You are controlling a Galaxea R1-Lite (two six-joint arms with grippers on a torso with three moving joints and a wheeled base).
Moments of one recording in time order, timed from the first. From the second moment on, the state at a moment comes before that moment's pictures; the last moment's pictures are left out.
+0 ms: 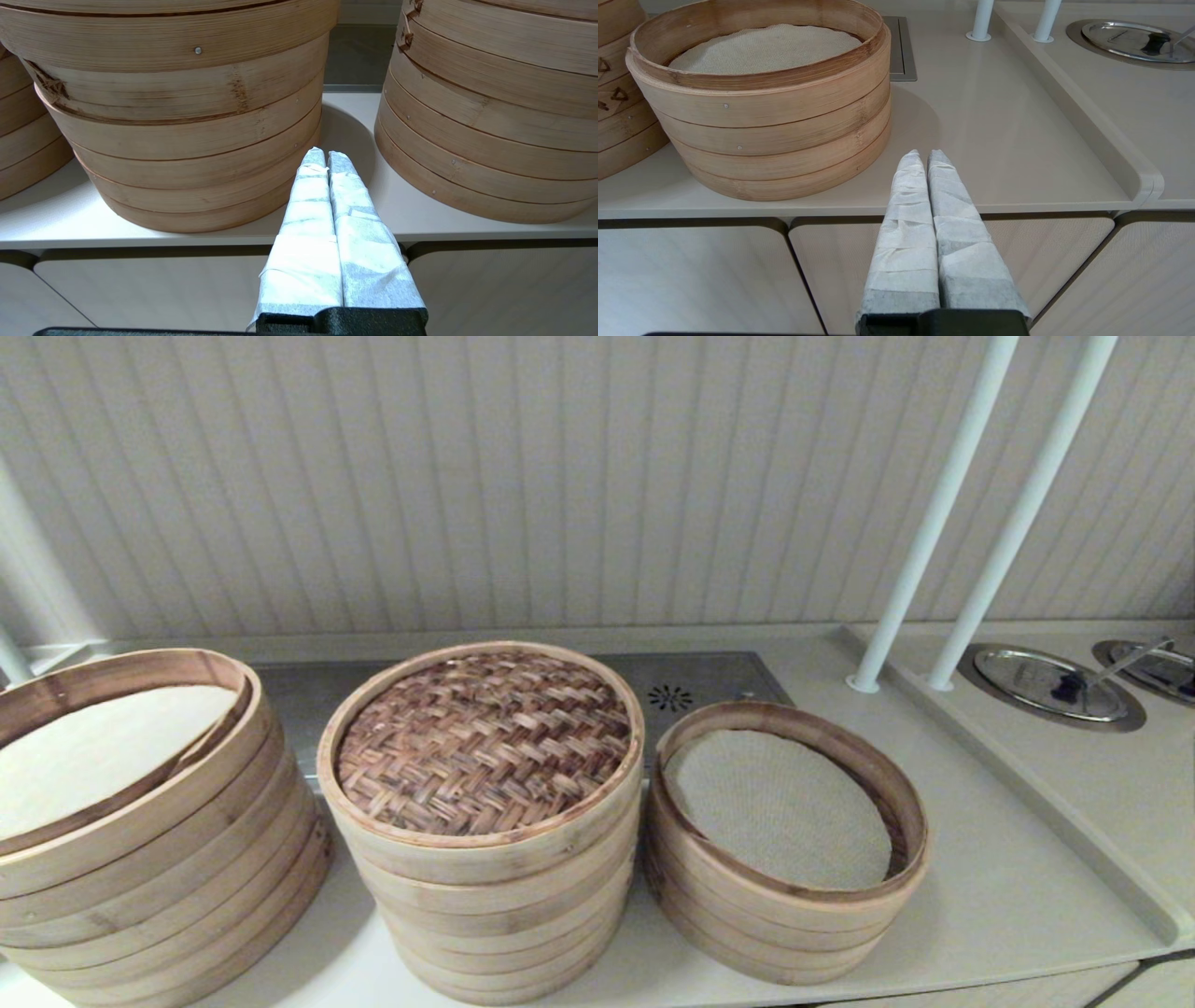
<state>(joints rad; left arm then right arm) -0.01 0.00 -0.01 0.02 0.00 -0.01 0.01 0.00 0.00 0.01 0.01 0.00</state>
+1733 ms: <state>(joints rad) -0.01 0.00 -0.02 0.02 0.00 0.00 0.25 1.11 -1.36 0.11 0.15 -0.02</state>
